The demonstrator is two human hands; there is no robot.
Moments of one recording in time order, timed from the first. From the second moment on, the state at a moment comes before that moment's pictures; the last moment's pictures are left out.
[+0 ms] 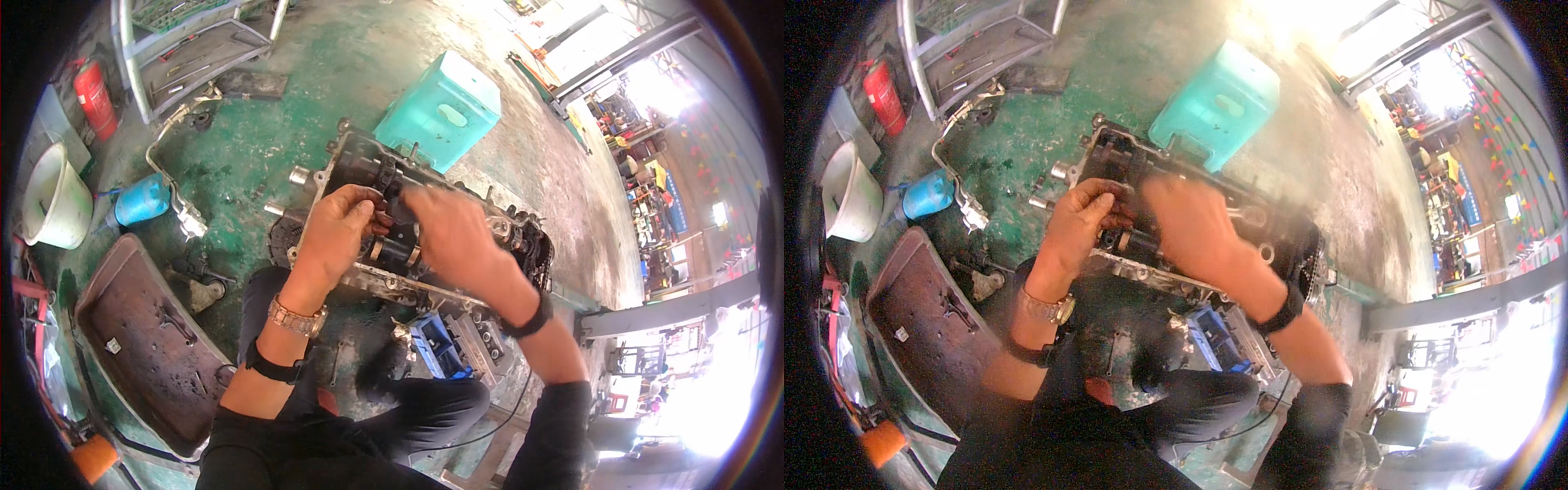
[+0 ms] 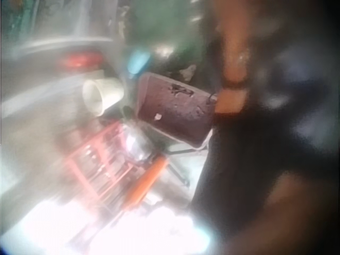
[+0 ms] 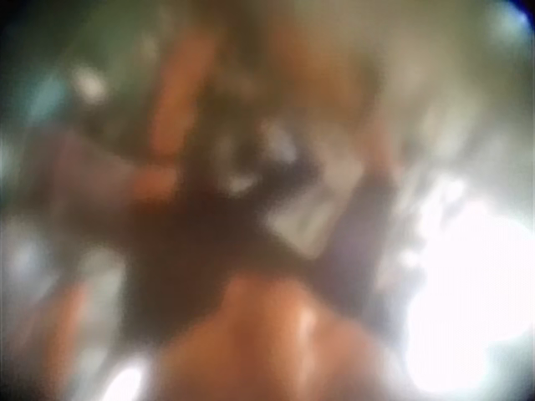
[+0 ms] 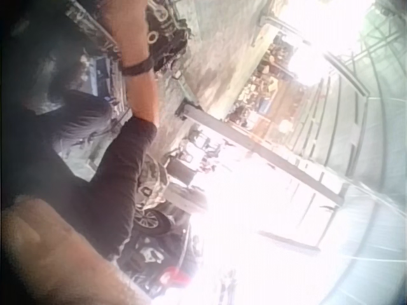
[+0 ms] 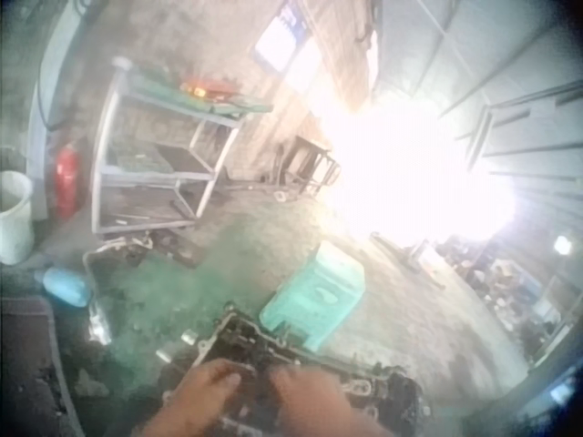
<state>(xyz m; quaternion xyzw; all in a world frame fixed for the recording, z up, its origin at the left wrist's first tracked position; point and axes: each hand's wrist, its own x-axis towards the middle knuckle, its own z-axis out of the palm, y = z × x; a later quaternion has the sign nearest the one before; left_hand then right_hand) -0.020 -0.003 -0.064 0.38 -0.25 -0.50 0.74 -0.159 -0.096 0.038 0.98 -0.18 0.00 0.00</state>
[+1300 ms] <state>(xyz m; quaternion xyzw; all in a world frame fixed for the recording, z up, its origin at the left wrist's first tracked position) -0.023 -0.004 -0.067 0.40 -0.28 -0.48 0.73 -0.226 -0.274 0.045 0.73 -0.59 0.28 -0.21</state>
